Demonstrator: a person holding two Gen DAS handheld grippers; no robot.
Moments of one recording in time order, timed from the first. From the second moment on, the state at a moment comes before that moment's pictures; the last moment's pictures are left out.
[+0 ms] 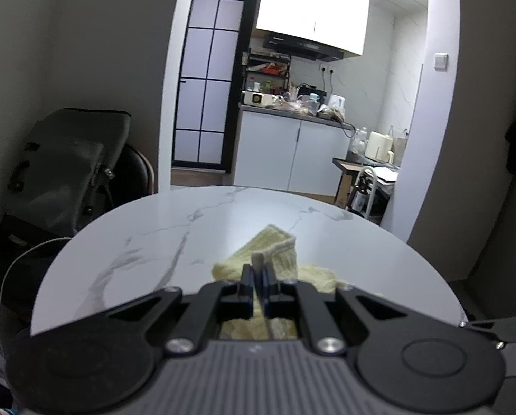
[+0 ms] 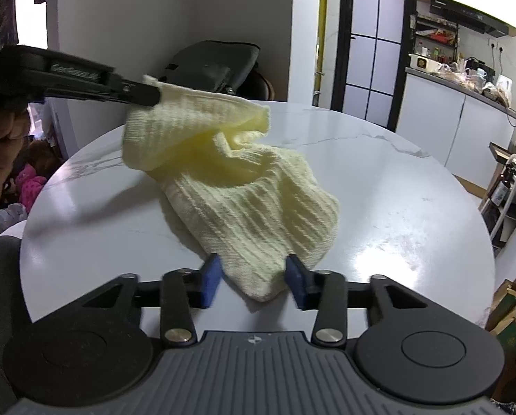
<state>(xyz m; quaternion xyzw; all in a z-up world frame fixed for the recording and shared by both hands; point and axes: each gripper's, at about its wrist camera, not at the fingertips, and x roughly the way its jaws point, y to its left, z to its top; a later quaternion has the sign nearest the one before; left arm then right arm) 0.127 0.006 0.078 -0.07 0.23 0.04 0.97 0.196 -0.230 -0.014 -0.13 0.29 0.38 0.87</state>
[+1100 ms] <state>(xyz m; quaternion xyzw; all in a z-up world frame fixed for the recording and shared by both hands) 0.062 0.038 0.111 -0.10 0.18 0.09 0.97 0.177 -0.275 0.061 -0.12 0.18 0.31 0.93</state>
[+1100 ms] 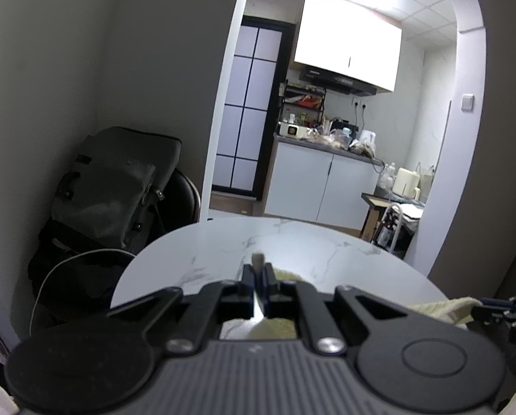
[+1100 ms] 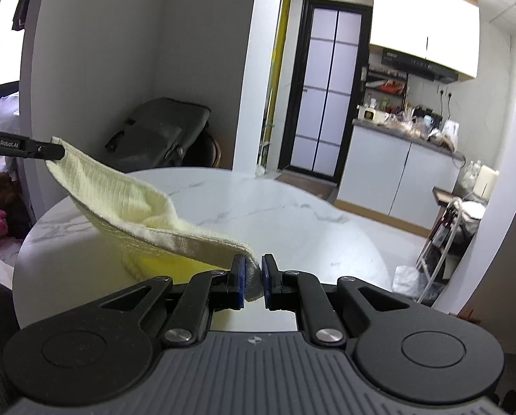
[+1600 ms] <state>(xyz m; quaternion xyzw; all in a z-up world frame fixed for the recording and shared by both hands) 0.031 0.021 0.155 -0.10 0.11 0.07 0.99 0.148 -0.284 0.119 -0.14 0.09 0.29 0.94</state>
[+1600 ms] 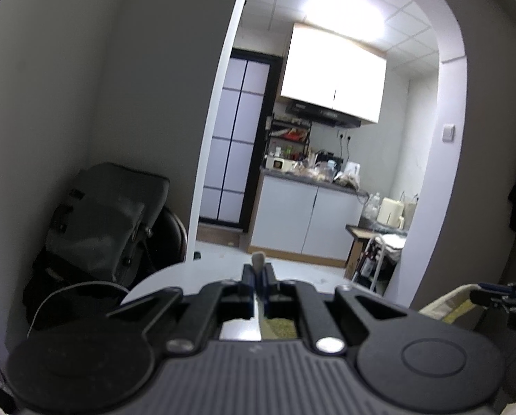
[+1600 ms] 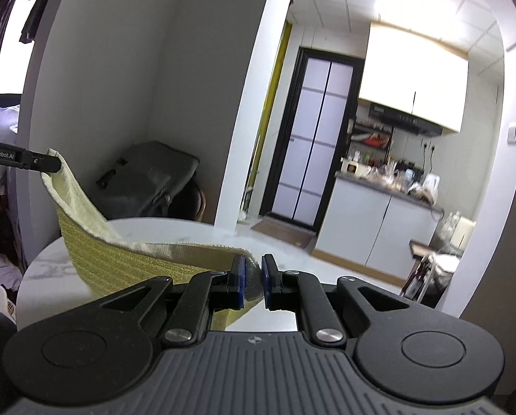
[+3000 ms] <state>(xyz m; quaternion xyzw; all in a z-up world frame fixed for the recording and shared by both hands) -0.069 -0.003 0.228 -0.08 -0.01 0.07 0.99 0.041 -0.296 0.206 -0.16 -0.06 0.27 0.95</state>
